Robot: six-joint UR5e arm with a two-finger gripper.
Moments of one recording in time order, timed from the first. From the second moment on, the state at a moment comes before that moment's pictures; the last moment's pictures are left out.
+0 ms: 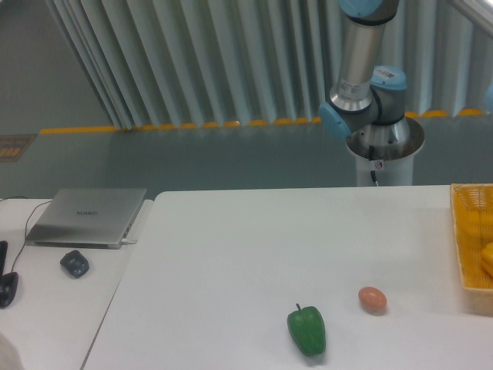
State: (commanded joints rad) arm 2.84 -1.87 -1.66 -1.21 1.60 2.87
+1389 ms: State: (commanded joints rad) arm 2.83 -1.87 -1.69 -1.21 1.56 2.84
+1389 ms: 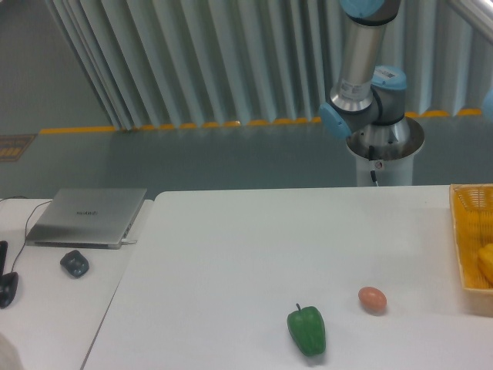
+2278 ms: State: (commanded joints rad) arm 2.82 -1.90 -1.69 -1.20 1.56 2.83
